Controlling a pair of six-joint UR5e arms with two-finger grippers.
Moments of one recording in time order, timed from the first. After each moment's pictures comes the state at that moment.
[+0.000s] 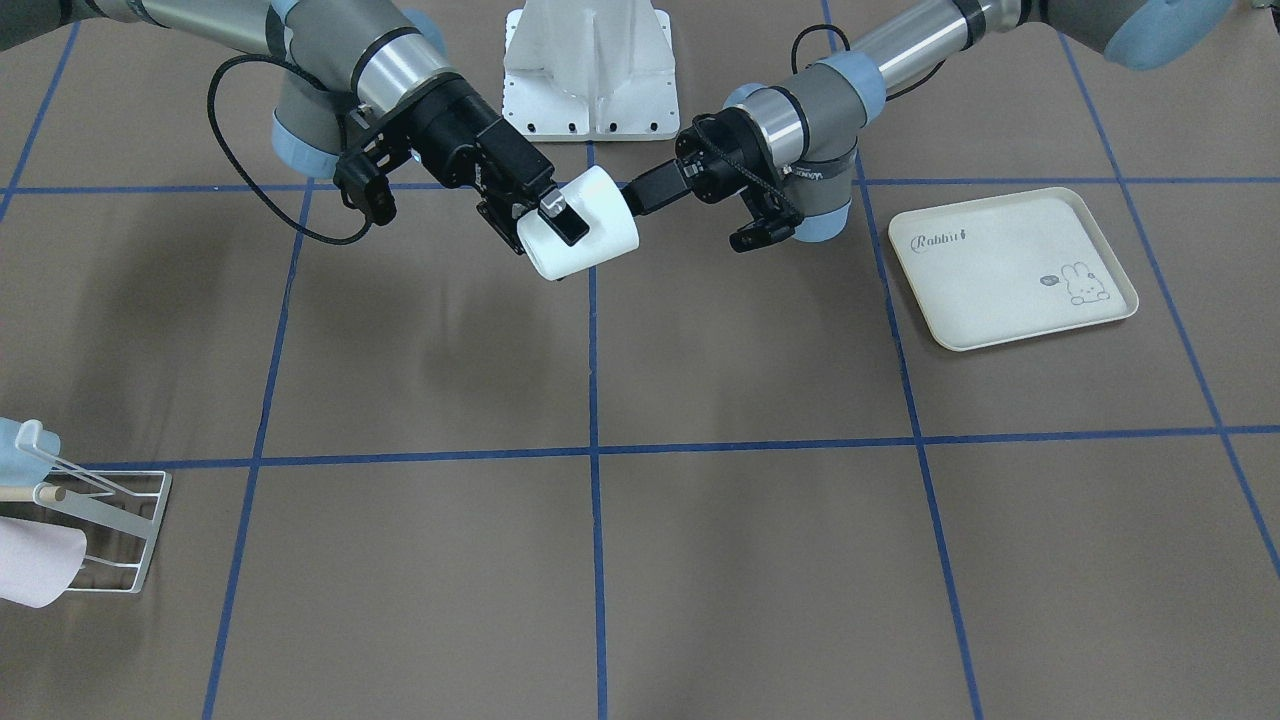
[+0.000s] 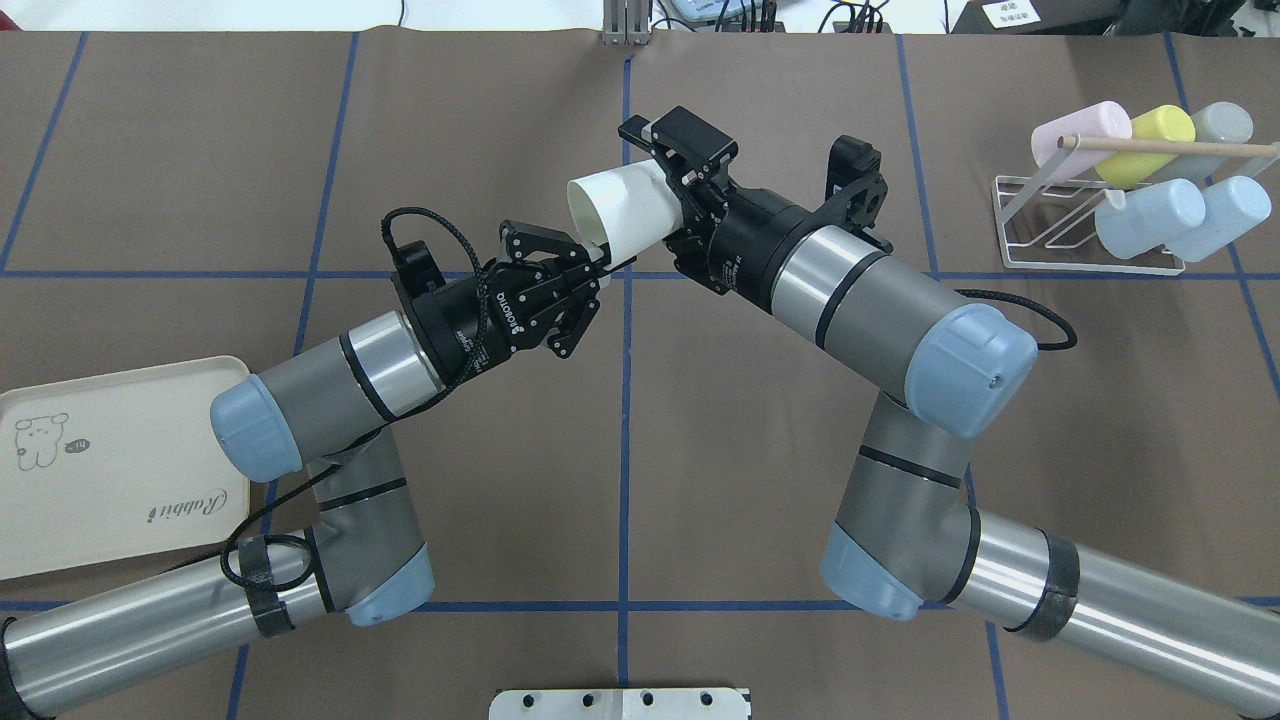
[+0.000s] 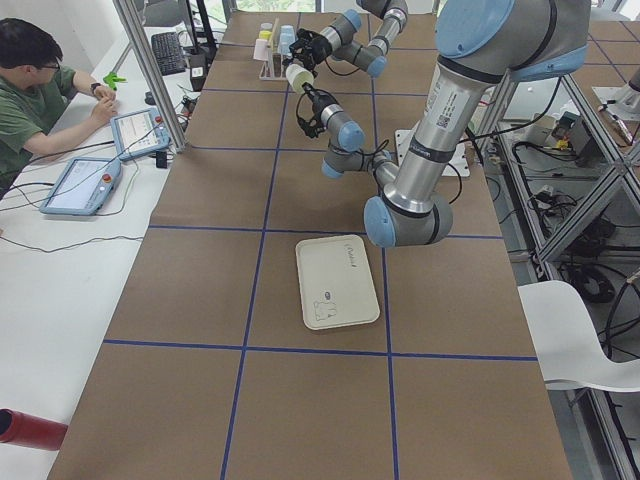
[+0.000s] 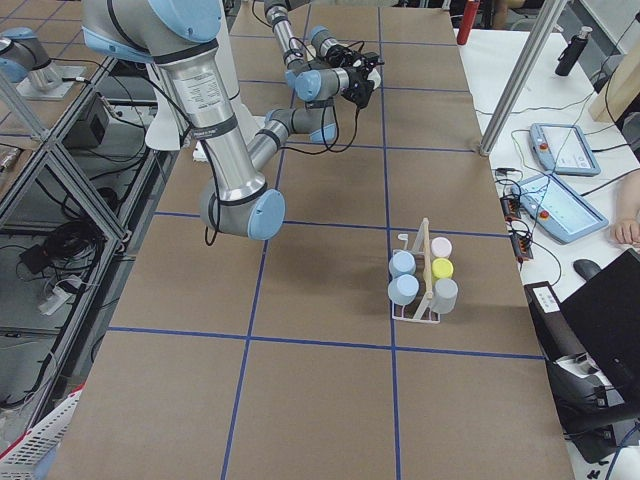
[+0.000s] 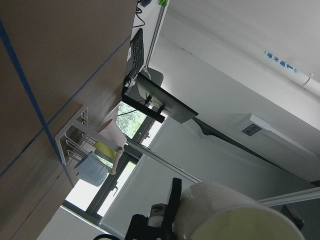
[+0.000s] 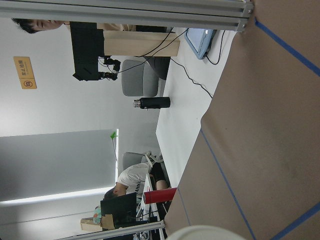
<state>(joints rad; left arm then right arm) -0.44 -2.17 -1.40 -3.39 -1.37 -2.41 0.50 -1.05 1.71 -0.39 1.27 2.09</state>
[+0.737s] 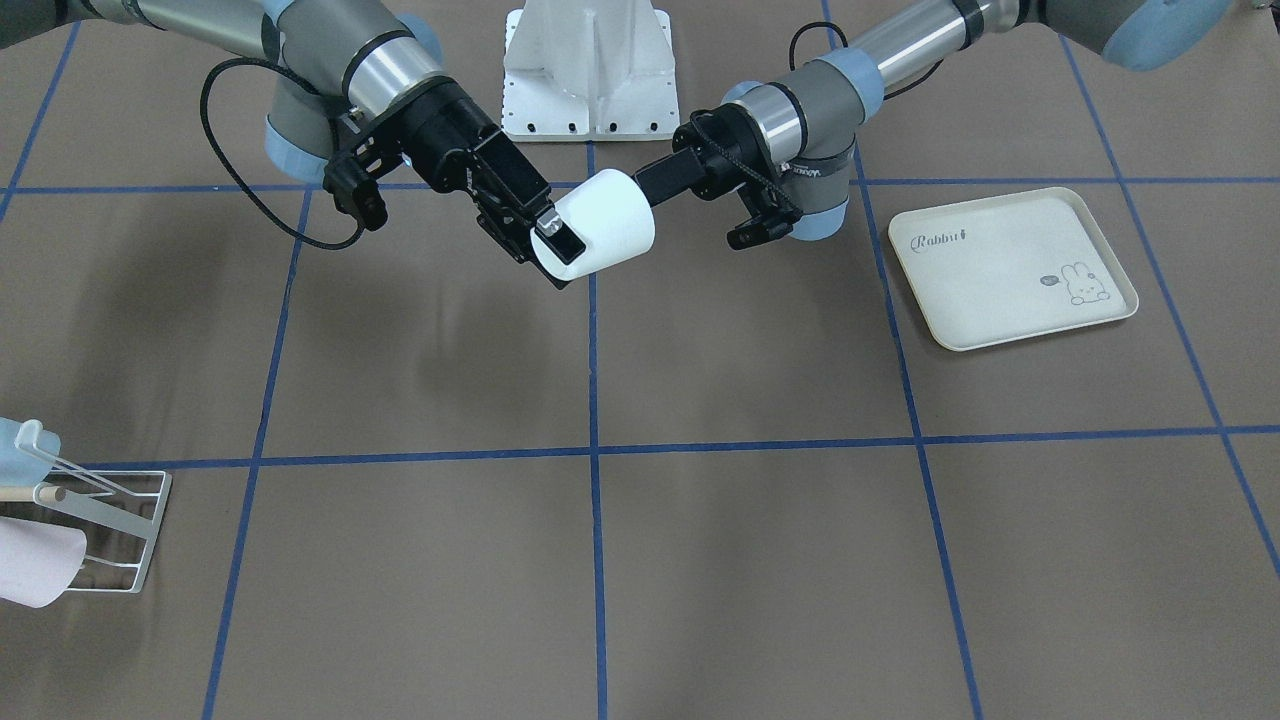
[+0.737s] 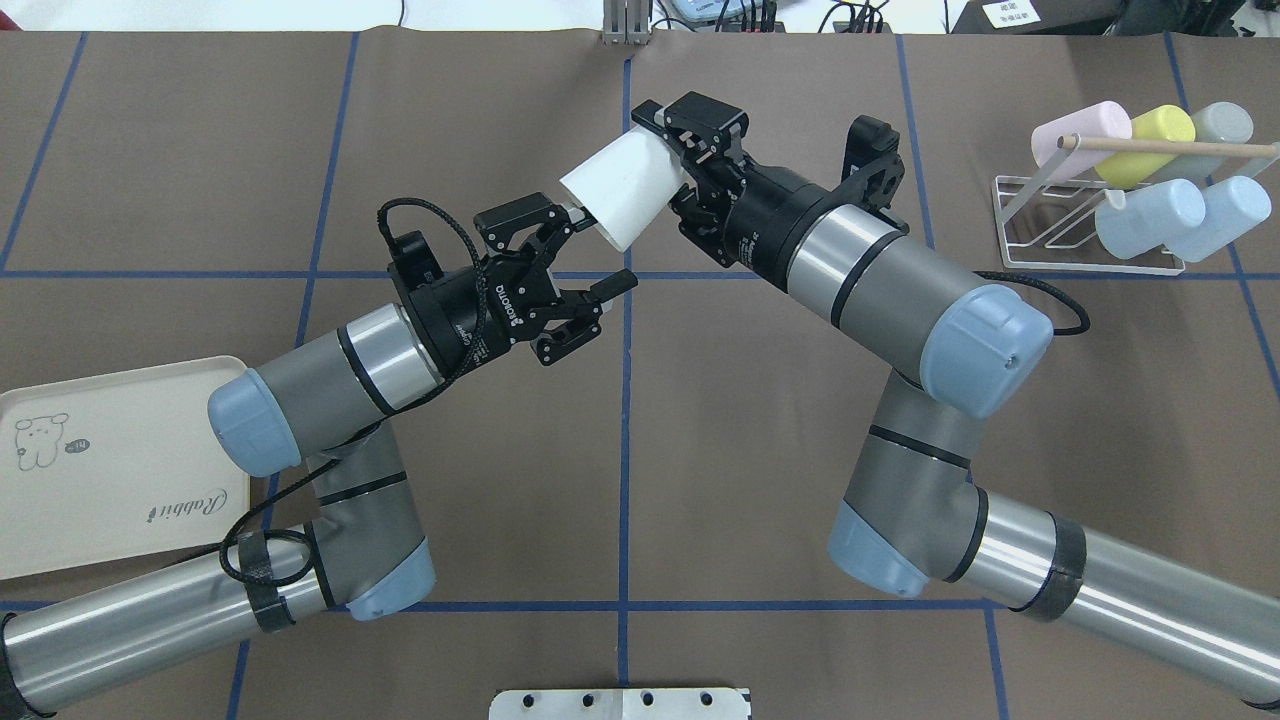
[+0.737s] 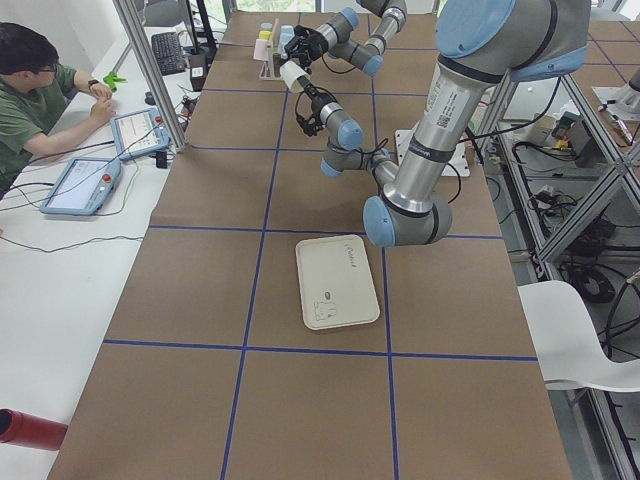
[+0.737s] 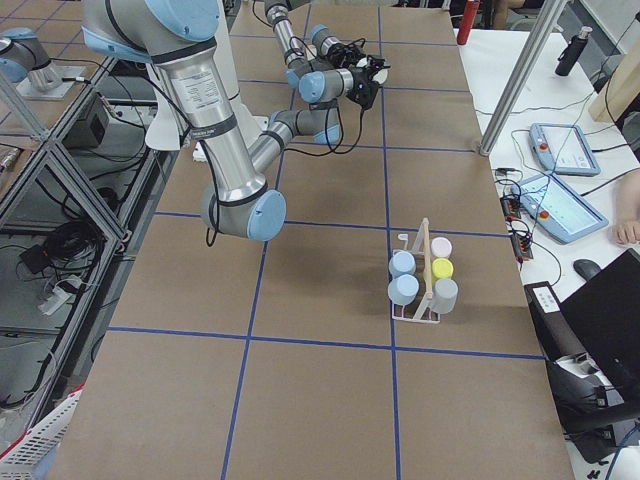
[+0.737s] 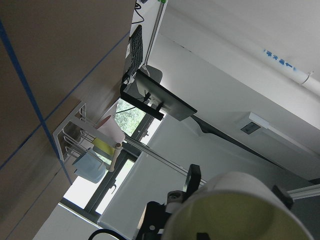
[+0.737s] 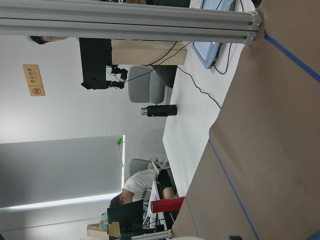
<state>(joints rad) -0.45 -2.17 -1.41 -3.39 -1.37 -2.35 0.54 -1.05 1.69 -0.36 1.27 2.09</state>
